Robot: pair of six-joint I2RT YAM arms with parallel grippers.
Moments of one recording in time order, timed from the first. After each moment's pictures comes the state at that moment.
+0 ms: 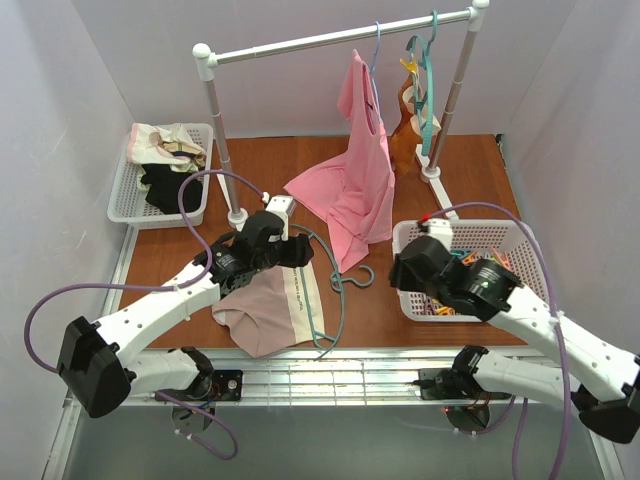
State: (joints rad) left arm -0.75 1.18 0.92 -0.40 -0.11 -0.45; right arm 0.96 0.96 0.98 -0.98 0.37 0.82
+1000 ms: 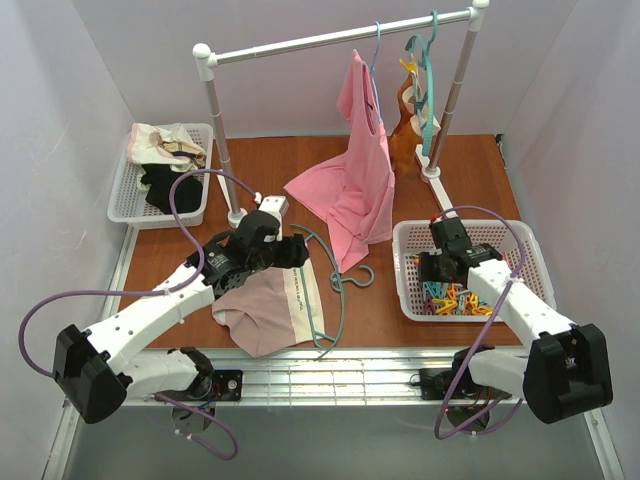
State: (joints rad) left arm -0.74 1.14 0.95 -0.52 -0.14 -0.50; right arm 0.31 1.15 0.72 -0.70 0.11 0.29
